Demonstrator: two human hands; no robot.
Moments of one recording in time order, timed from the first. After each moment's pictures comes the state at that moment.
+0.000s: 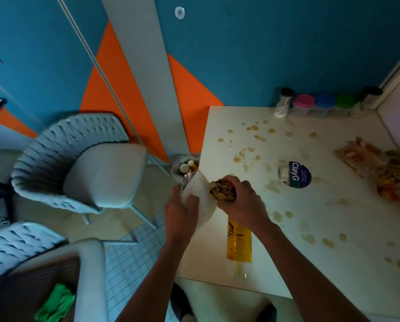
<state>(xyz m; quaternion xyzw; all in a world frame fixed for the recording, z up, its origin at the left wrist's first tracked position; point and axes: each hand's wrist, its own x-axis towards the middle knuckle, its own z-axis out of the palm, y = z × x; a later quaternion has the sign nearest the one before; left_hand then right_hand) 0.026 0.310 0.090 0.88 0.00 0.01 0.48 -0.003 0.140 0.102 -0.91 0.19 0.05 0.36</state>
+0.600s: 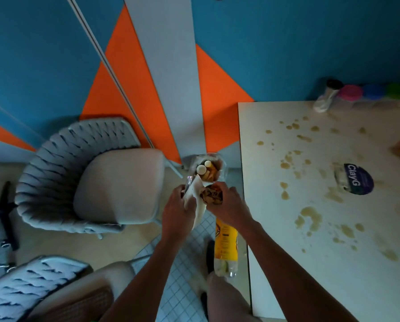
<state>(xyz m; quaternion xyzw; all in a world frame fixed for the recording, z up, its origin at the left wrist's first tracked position) 0.211 0.468 0.041 0.91 -0.07 -0.08 0.40 0.171 0.311 0.042 -0.88 0.23 0.10 0.40</state>
